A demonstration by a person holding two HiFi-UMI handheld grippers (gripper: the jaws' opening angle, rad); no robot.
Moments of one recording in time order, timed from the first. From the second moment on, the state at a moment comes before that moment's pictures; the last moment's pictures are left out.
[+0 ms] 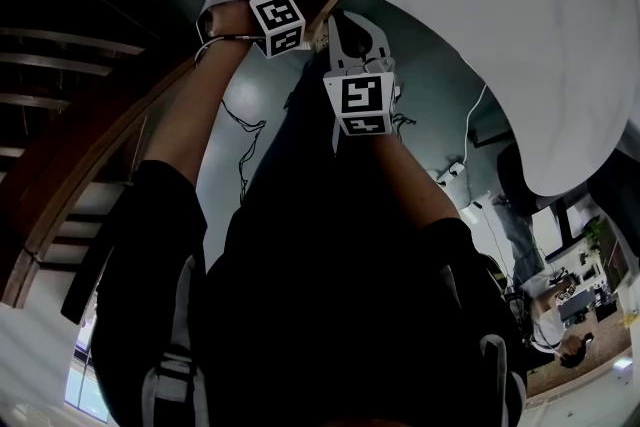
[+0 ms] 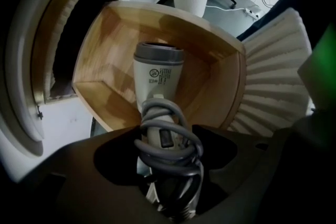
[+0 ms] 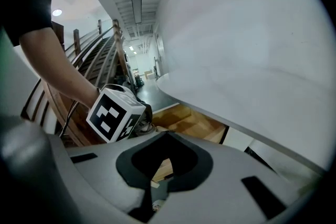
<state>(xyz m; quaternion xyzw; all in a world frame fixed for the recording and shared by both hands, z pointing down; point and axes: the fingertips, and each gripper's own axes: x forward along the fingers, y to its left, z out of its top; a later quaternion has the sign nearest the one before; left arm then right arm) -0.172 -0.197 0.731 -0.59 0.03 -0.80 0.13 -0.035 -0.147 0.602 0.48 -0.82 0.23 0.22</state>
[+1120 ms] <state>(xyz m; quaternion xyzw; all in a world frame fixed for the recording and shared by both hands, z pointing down) -0.158 -0.193 0.677 -0.68 0.13 -0.72 0.09 -0.036 -0.138 0.568 0.49 -0.82 0.21 0.21</state>
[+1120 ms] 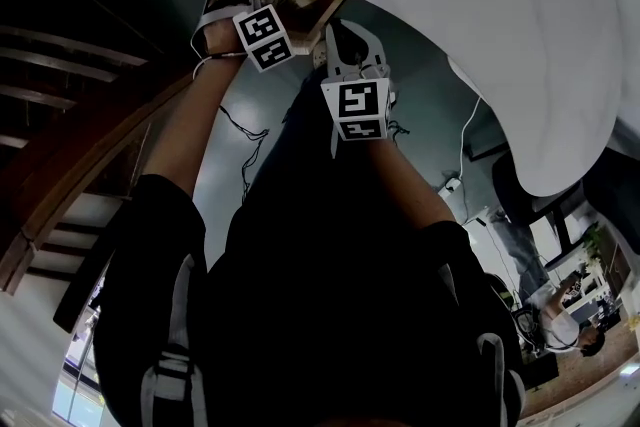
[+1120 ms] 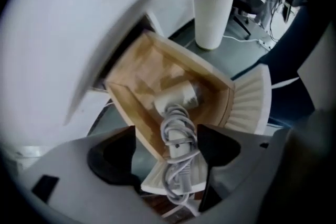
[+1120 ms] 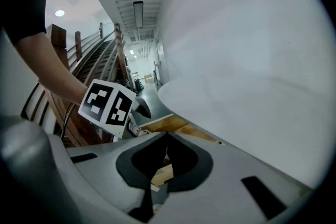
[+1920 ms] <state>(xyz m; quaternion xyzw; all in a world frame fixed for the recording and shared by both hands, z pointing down) -0.150 -0.170 0.465 -0.77 0.38 -0.49 0.13 -0.049 -0.134 0.422 0.50 -0.85 0.09 0.15</state>
